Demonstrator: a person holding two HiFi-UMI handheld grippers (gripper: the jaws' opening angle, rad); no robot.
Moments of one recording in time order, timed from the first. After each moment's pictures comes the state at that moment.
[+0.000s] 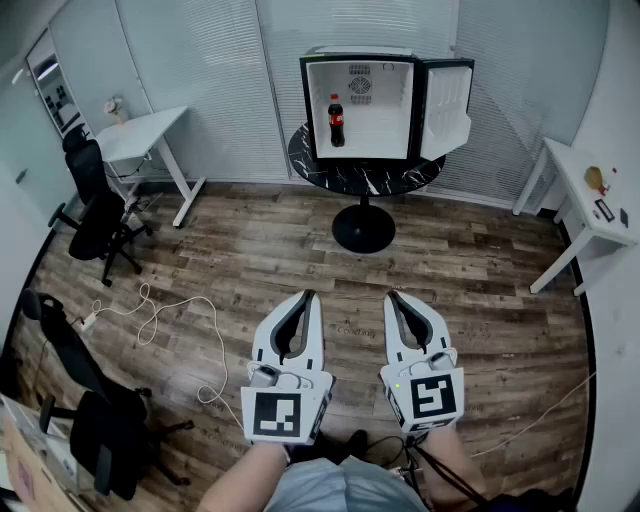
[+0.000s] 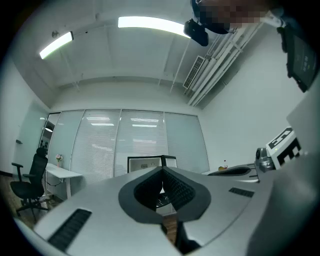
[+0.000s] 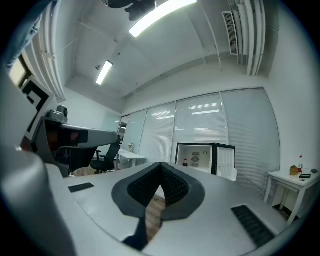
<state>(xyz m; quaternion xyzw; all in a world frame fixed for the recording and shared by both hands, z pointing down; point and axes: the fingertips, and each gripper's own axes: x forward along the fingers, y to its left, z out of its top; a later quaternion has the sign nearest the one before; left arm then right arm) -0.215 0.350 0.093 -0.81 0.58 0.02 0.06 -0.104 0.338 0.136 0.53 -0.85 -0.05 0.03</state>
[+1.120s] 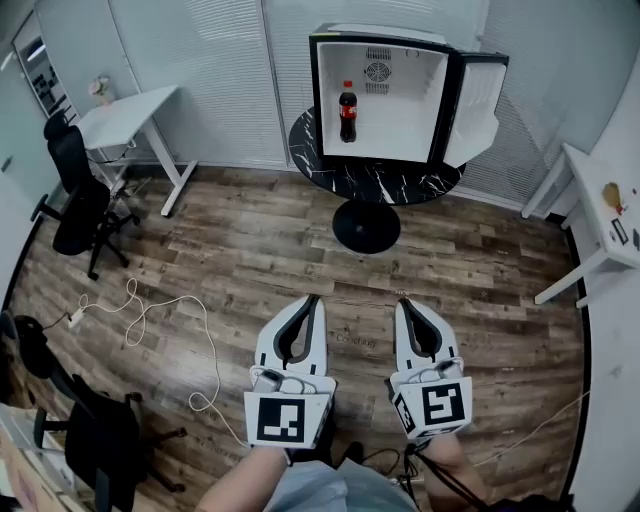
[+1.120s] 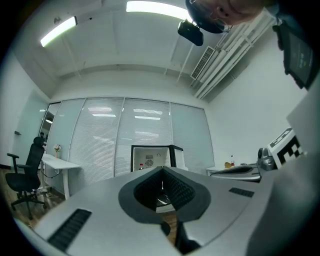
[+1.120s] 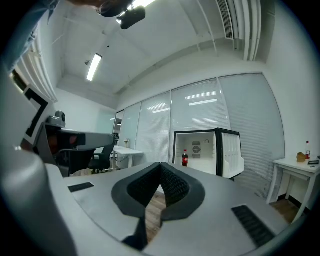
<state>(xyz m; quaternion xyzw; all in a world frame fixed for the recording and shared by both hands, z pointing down) -0.251 0.184 0.144 -0.82 0.58 0.03 0.03 -0.130 0.176 0.190 0.53 -0.85 0.00 0.04</state>
